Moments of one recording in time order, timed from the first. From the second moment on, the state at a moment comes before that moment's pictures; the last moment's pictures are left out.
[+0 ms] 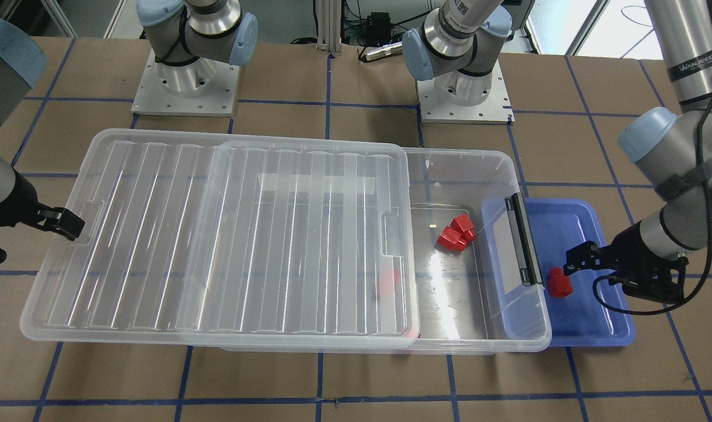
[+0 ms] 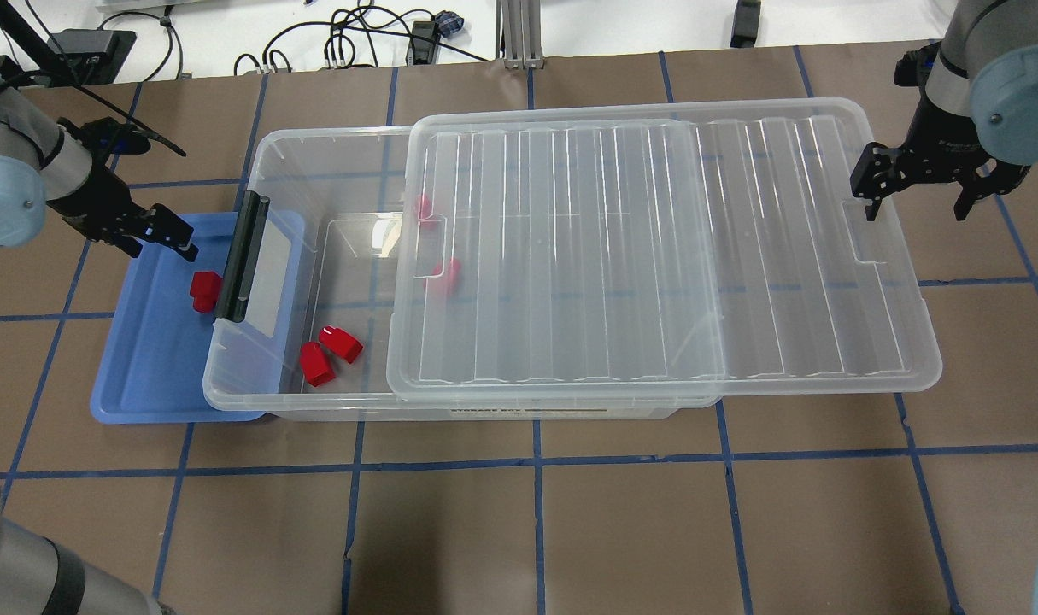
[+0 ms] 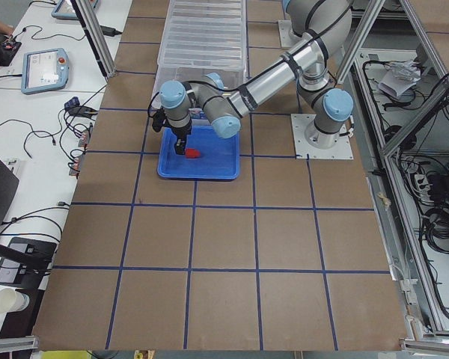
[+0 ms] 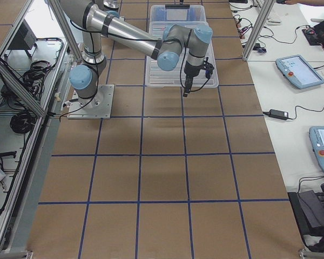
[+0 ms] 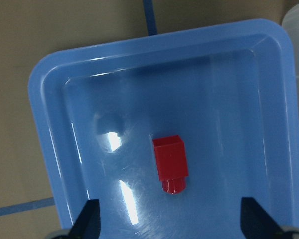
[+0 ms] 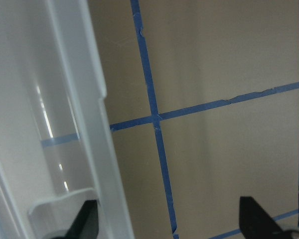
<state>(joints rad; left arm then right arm) -1.11 -1.98 -1.69 -1.12 1.49 0.64 1.28 -1.33 1.65 -1.80 -1.78 -0.09</state>
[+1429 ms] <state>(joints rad) -1.13 -2.02 -1.68 -1.12 1.54 0.49 1.50 -1.48 1.42 -1.58 -1.55 -0.08</state>
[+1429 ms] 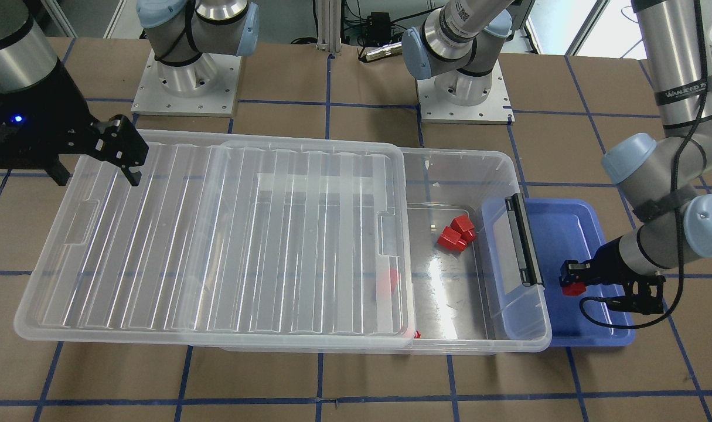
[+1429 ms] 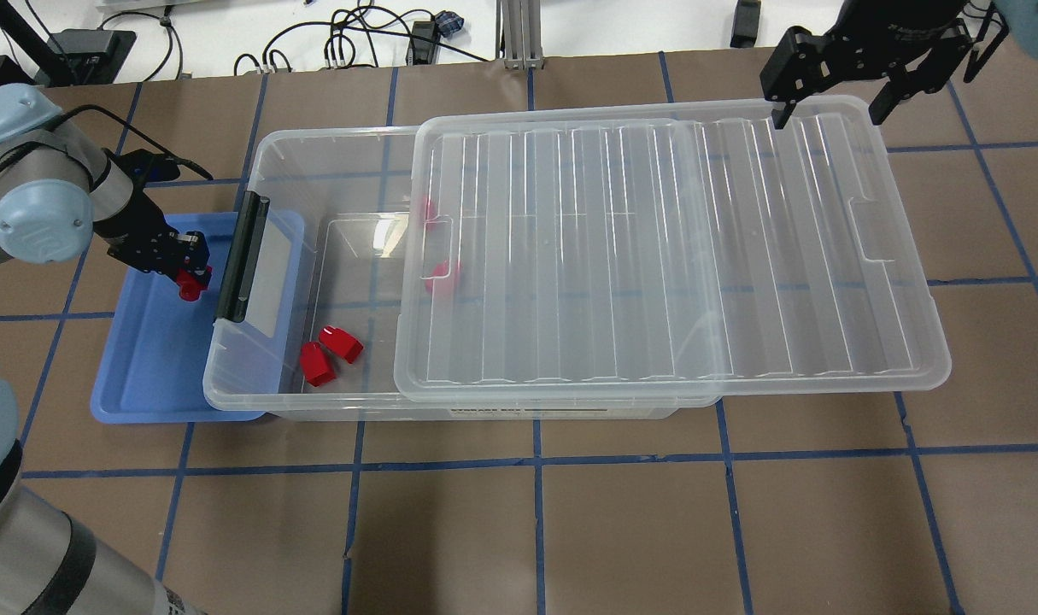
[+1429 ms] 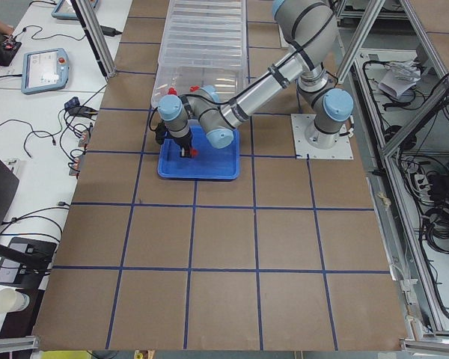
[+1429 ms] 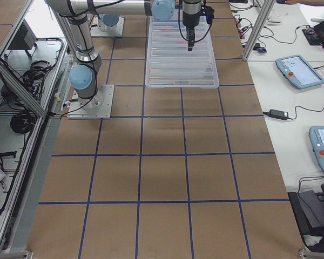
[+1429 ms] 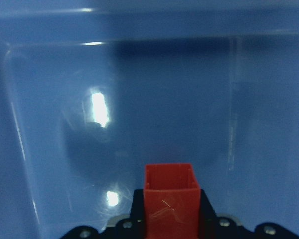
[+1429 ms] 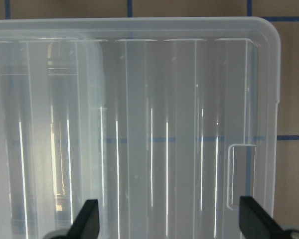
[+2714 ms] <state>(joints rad) -1.52 -1.81 -1.52 -1.46 1.56 0.09 1.52 -1.48 1.42 -1.55 -1.55 -0.06</state>
